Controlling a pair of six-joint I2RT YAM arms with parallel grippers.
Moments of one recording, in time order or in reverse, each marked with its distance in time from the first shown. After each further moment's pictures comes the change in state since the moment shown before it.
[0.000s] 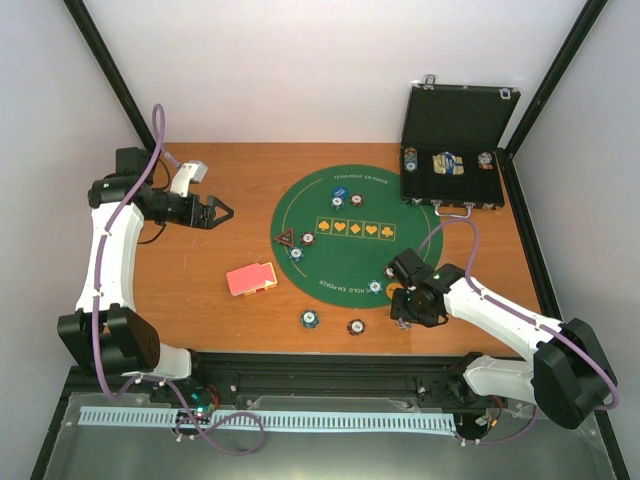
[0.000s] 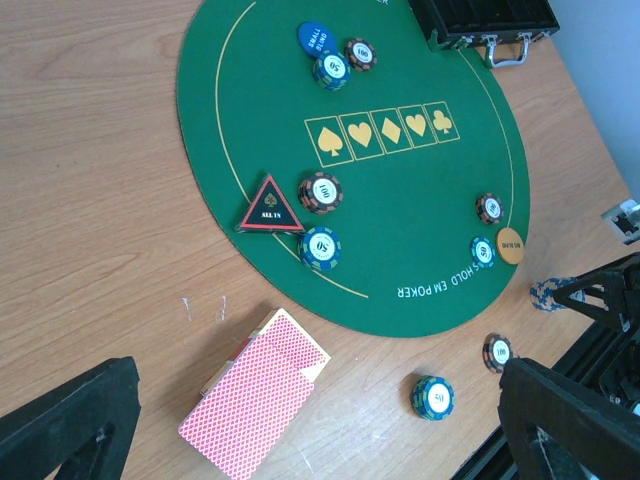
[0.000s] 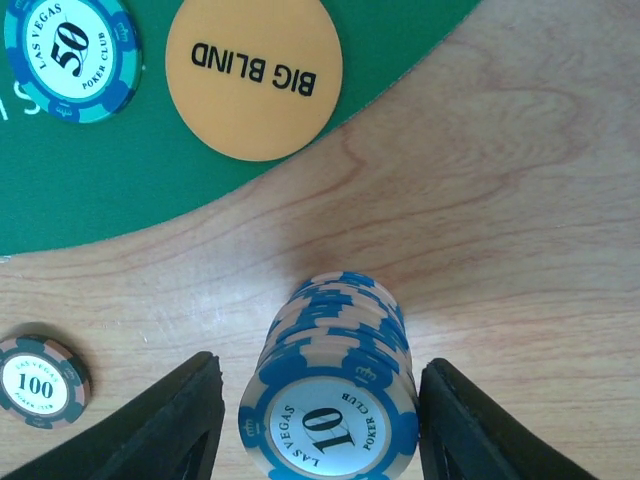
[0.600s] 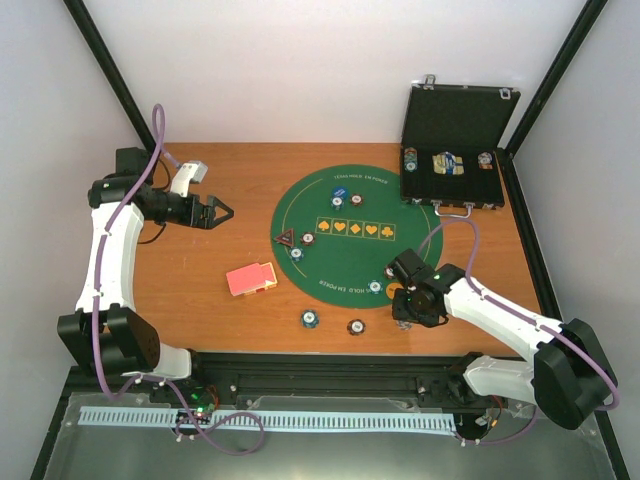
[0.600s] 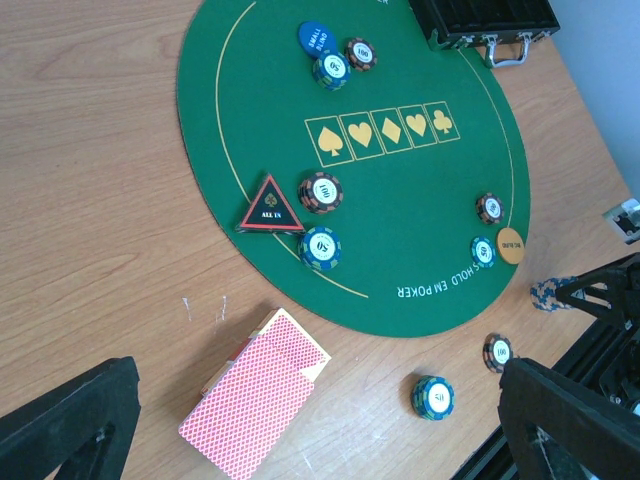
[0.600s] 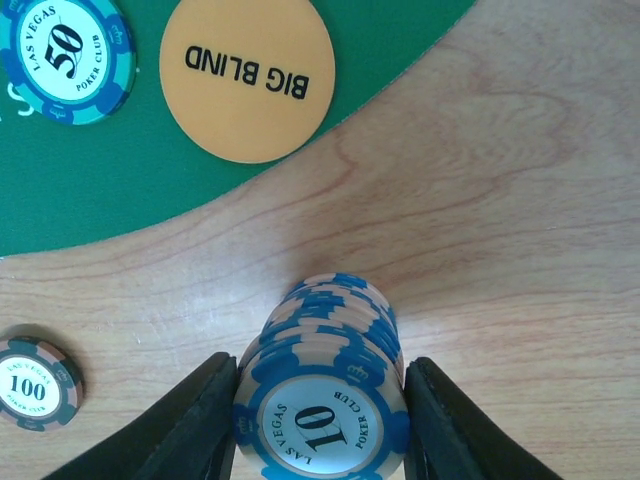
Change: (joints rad) left arm 0.000 0.000 0.000 0.000 0.000 0.000; right arm 0.000 -0.002 -0.001 -0.003 0.009 -0.004
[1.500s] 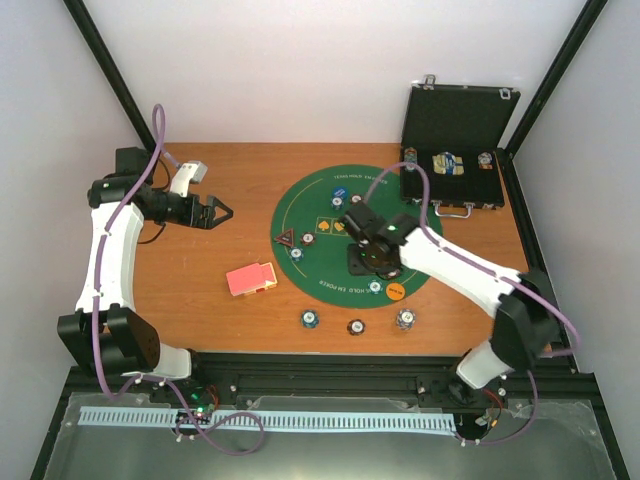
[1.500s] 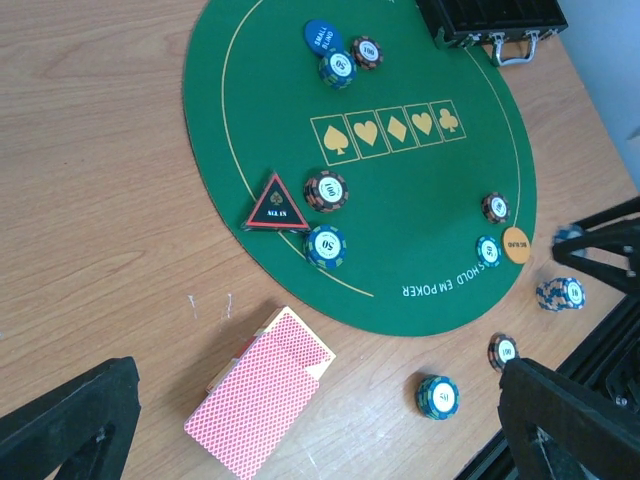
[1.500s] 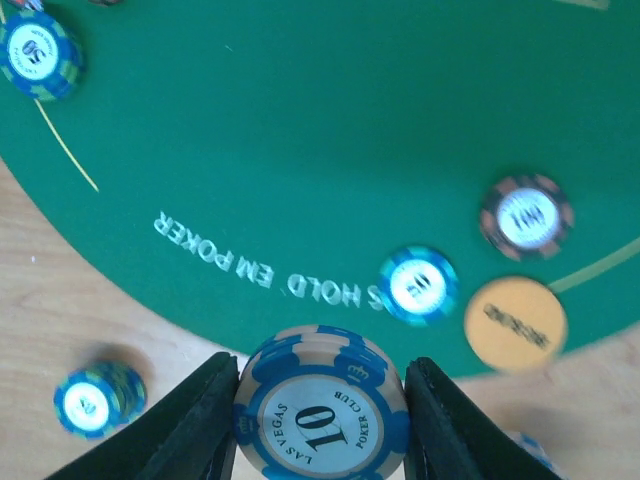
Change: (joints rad) left arm 0.000 0.000 0.002 -0.002 -0.011 0.000; right arm 0.132 0.304 0.549 -0.114 0.079 -0.103
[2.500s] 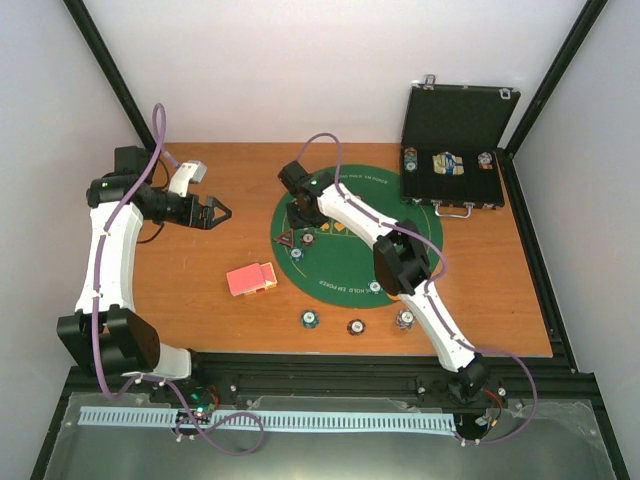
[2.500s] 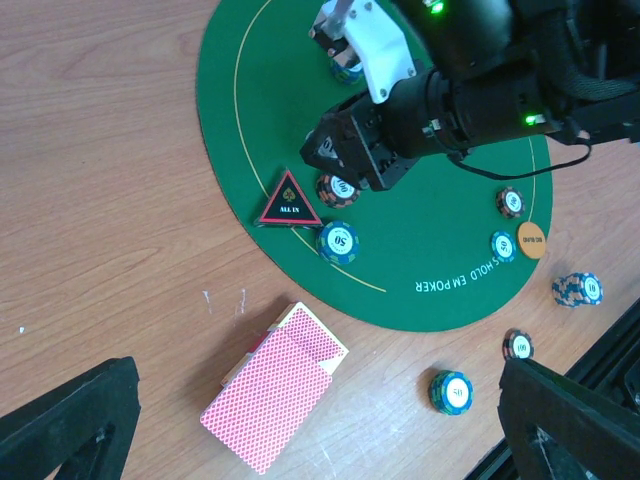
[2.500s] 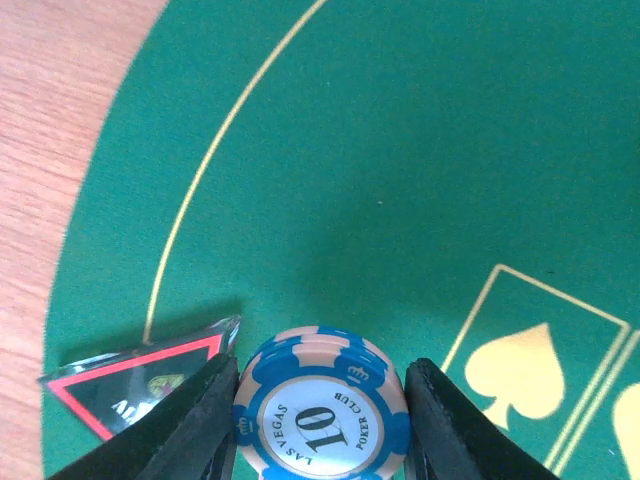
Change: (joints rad) left arm 0.000 -0.001 0.014 -0.013 -0.030 0.018; right arm -0.030 1.033 1.136 -0.031 -0.054 -0.248
